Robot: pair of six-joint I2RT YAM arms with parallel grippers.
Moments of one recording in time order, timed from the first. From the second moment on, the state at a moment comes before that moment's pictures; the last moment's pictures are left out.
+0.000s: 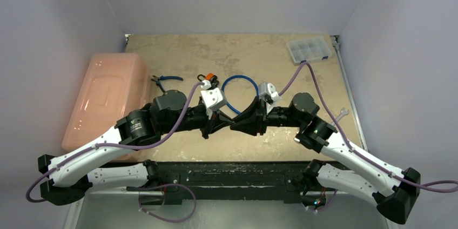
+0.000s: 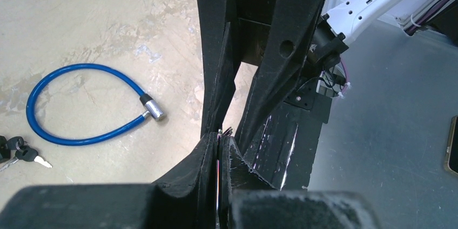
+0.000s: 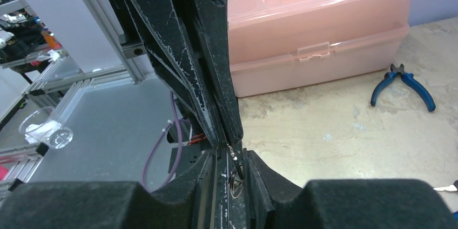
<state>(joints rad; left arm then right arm) -1.10 0.94 1.17 -0.53 0.12 -0.09 0.82 0.87 0.74 0.17 -0.70 0.24</state>
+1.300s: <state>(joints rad) -1.10 0.93 1.14 -0.51 0.10 -0.10 0.84 0.90 0.74 0.17 -0.68 0.25</state>
